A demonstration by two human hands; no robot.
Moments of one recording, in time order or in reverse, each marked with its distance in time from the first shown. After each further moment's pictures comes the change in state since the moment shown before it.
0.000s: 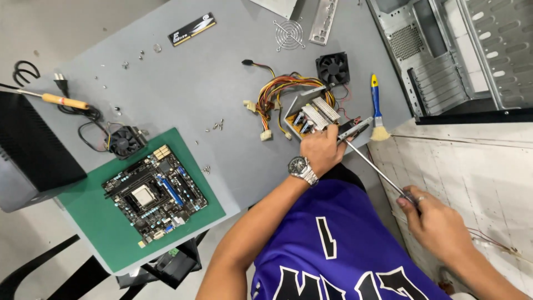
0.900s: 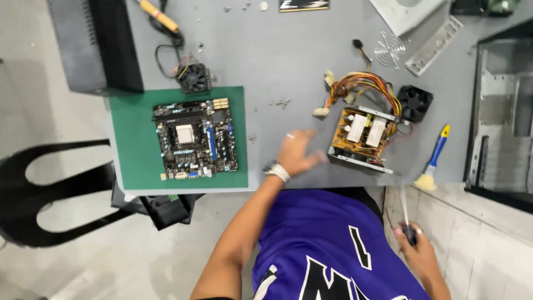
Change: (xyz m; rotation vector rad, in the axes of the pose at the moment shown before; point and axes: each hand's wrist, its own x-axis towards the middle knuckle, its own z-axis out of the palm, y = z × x) left_hand -0.097 -0.139 -0.070 -0.266 -0.091 -0.402; right_hand 0.067 0.022 0.095 0.456 -0.133 0.021
